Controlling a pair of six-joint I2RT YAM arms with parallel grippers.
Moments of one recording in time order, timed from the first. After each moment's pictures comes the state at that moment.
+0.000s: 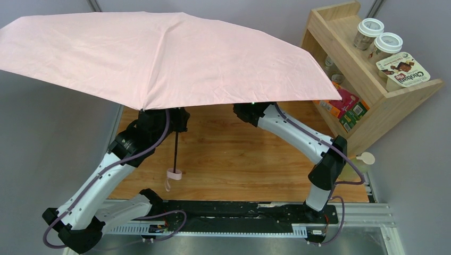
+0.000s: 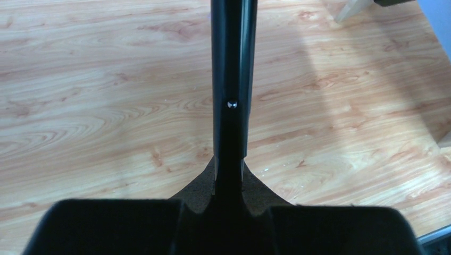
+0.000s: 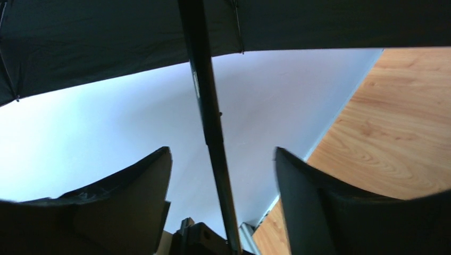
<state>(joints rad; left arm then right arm) -0.65 0.93 1.17 -0.62 -0.27 -0.29 0.89 1.76 1.82 0.09 -0.04 0.92</state>
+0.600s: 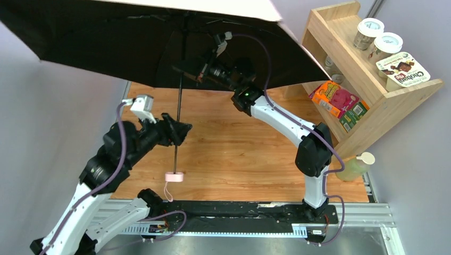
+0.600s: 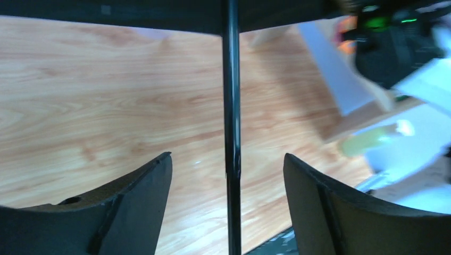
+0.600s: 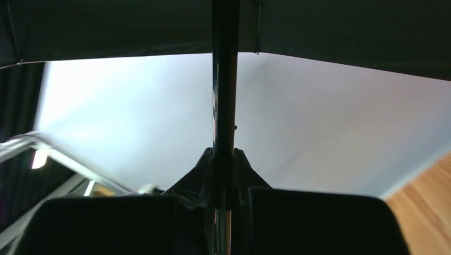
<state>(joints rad) -0.64 0.72 1.15 -0.69 -0.11 -0.48 0.78 1.93 1.83 0.48 -0.42 1.24</state>
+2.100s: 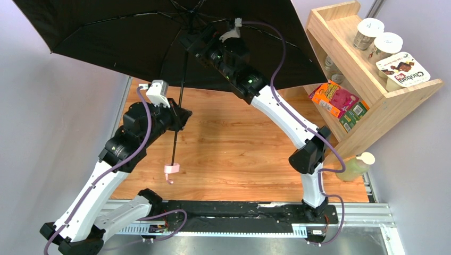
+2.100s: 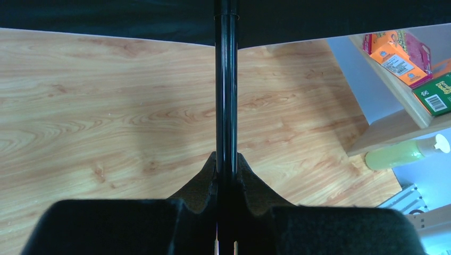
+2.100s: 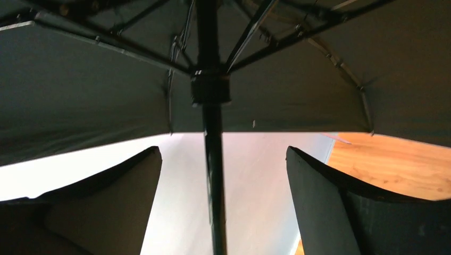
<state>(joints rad) -0.56 0.85 1.14 -0.54 -0.04 -0.43 0.78 1.99 2.24 -0.11 0.08 1.07</state>
